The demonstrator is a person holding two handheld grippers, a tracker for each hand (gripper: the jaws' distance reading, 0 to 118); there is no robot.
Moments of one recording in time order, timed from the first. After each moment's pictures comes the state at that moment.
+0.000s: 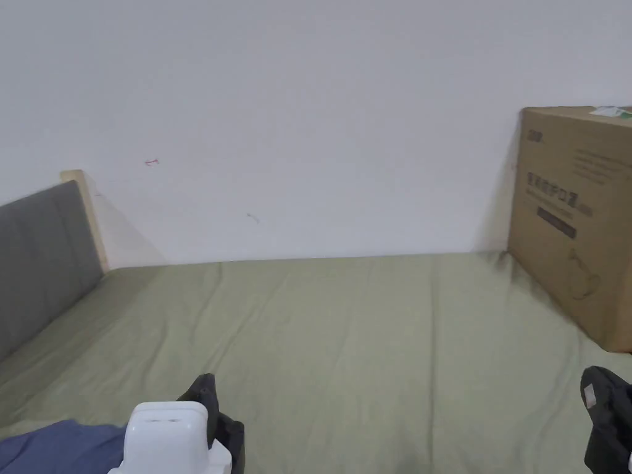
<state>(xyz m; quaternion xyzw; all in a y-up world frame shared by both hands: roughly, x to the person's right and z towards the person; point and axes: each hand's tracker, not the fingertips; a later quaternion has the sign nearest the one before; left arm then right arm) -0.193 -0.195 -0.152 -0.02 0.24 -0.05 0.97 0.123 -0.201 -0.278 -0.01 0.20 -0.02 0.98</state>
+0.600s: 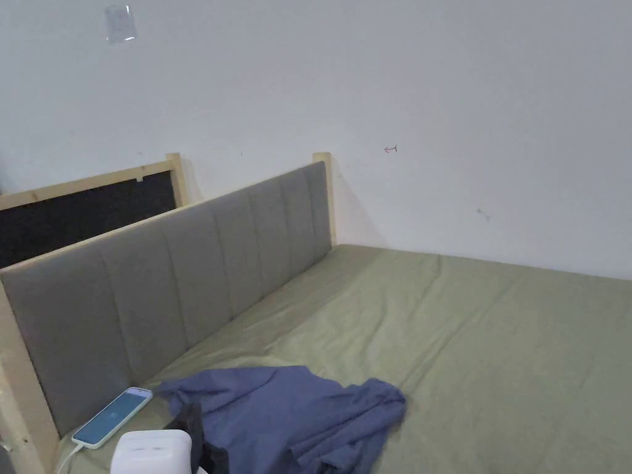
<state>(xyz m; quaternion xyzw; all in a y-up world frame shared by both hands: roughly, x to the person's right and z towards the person) -0.297 -0.212 -0.008 -0.05 0.48 -0.04 0.87 -0.002 -0.193 -0.262 -0.02 0.43 -0.01 0.90</state>
